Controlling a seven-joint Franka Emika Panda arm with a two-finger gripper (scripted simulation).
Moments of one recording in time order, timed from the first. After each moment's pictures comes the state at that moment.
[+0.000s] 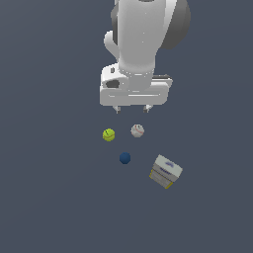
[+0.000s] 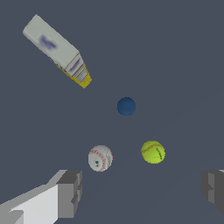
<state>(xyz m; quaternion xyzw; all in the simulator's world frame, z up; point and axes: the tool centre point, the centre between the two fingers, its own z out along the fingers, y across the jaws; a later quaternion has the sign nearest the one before) -0.013 0.020 0.299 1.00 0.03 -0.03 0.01</state>
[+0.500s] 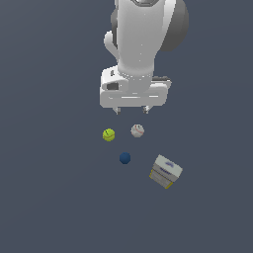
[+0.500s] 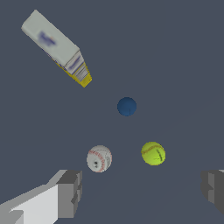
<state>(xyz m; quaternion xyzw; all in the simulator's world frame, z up) -0.013 0.019 0.293 1.00 0.04 -0.03 0.01</state>
